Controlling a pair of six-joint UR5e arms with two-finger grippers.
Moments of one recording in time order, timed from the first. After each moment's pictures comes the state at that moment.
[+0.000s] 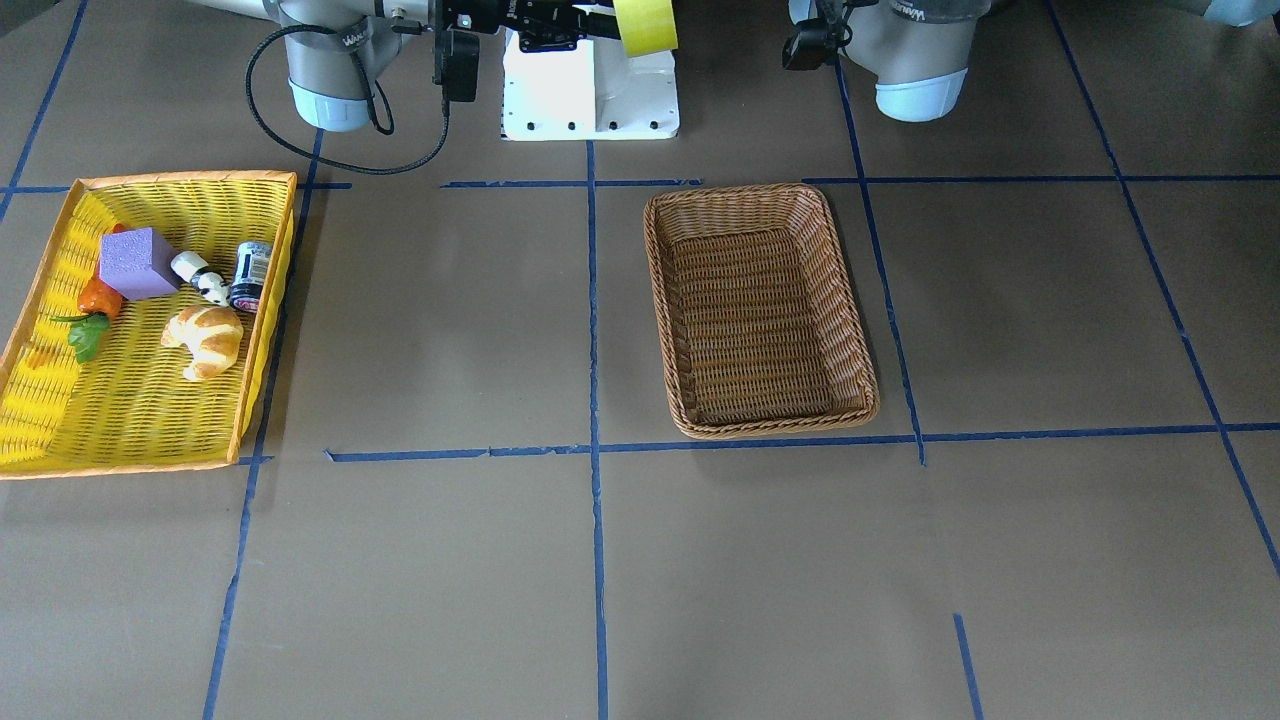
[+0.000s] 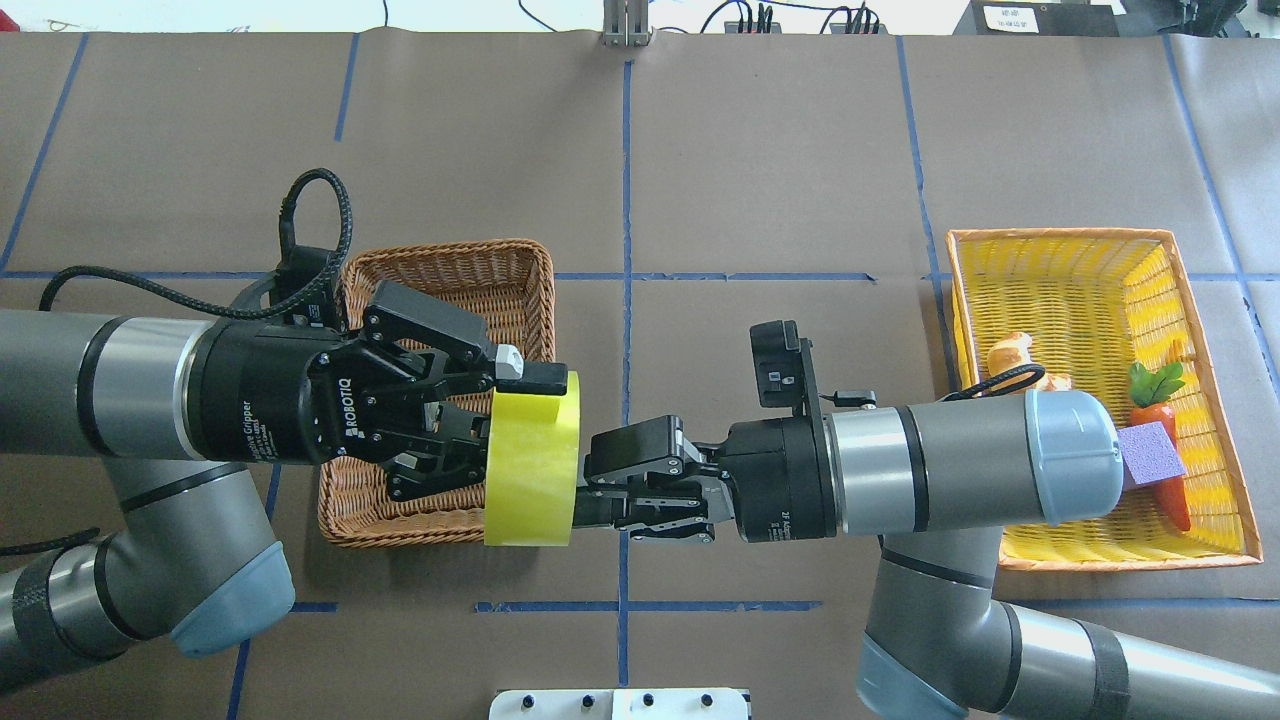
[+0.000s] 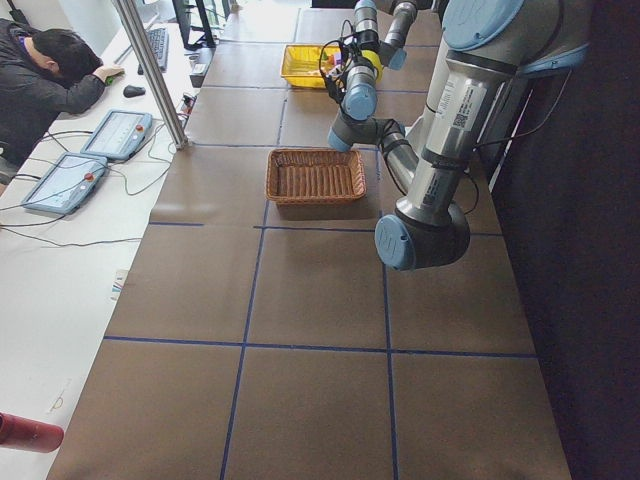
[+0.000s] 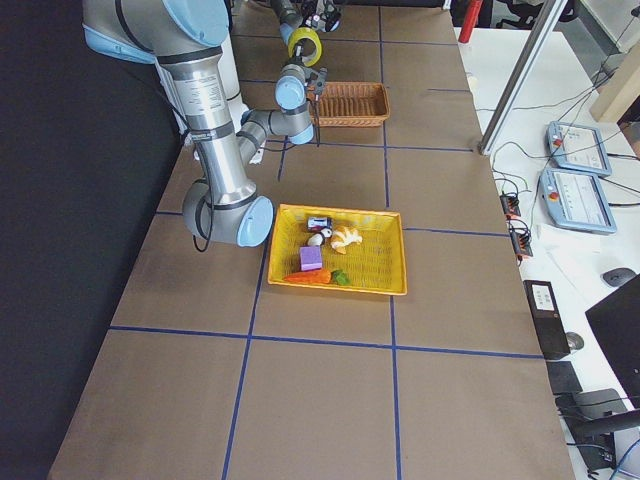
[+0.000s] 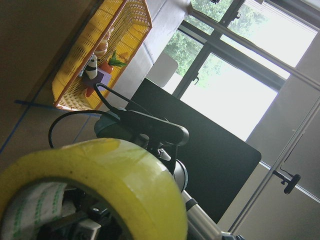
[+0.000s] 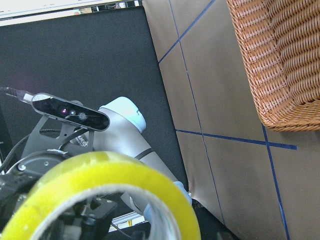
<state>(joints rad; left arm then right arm) -0.54 -1.97 -1.92 -3.16 -1.98 -2.50 0.37 -1.14 1.83 -0.12 1.91 2.01</state>
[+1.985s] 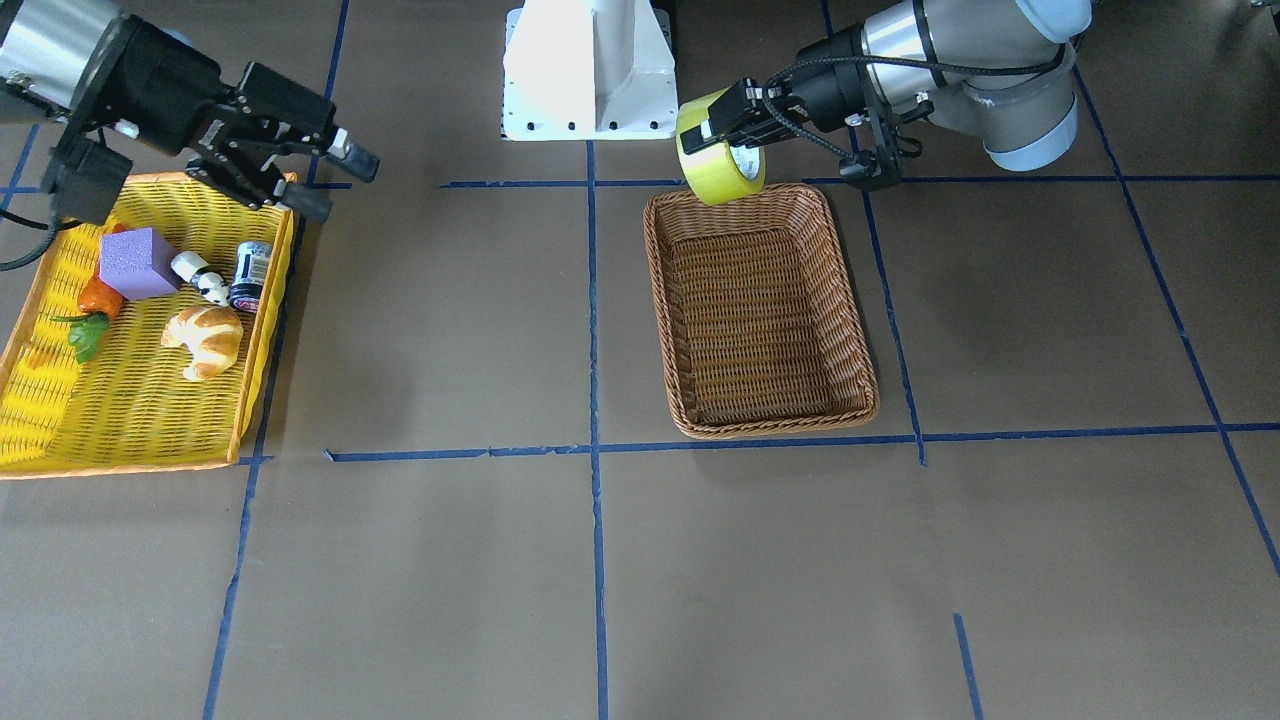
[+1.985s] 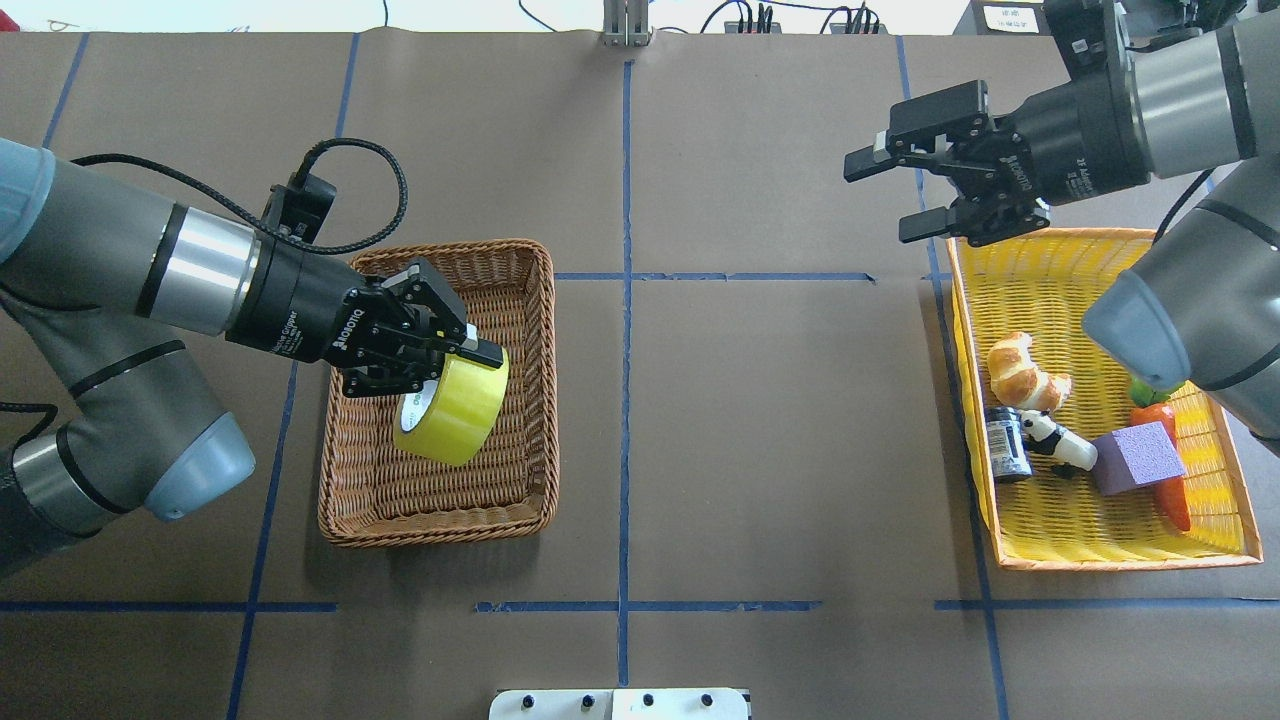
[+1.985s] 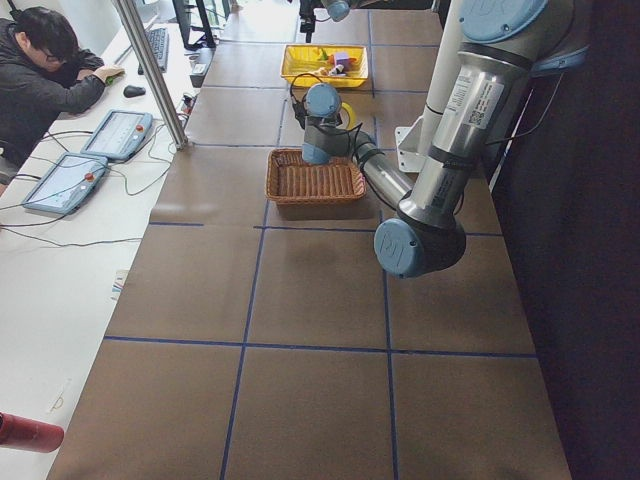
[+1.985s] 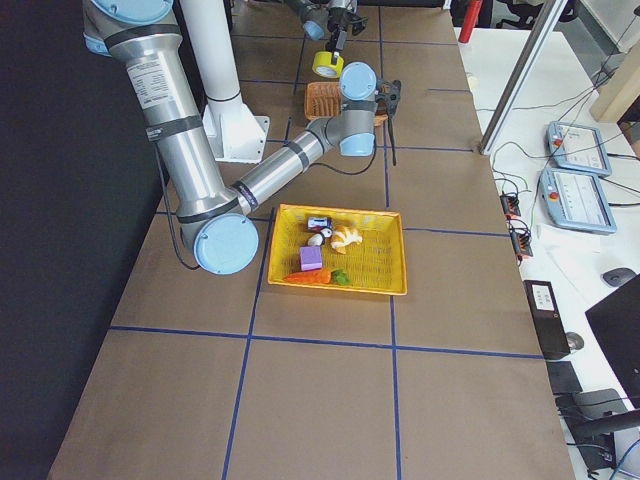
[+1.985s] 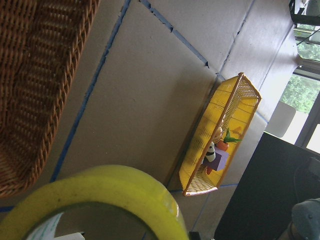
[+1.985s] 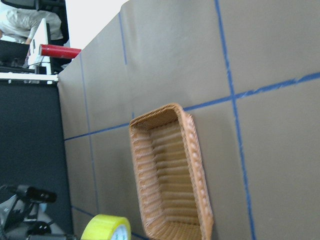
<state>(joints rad) -0.73 -1.96 -1.80 -2.63 -2.36 -2.04 1.03 -1.25 1.85 -0.69 2.44 1.61</state>
